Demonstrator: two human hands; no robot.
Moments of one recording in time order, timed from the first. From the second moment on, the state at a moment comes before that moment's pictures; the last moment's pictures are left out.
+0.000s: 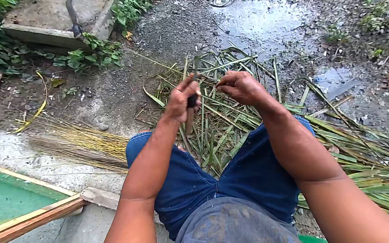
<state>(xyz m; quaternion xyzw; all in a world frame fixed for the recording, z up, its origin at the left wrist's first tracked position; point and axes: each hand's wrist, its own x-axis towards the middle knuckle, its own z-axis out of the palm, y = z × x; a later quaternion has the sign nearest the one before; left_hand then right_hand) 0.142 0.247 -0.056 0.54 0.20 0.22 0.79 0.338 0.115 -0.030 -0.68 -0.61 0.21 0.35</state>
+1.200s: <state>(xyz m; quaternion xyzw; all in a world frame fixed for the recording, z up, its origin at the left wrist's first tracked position) 0.073 0.333 -0.032 0.48 0.25 0.47 0.70 0.385 0.080 -0.027 -0.65 -0.63 0.21 0.36</state>
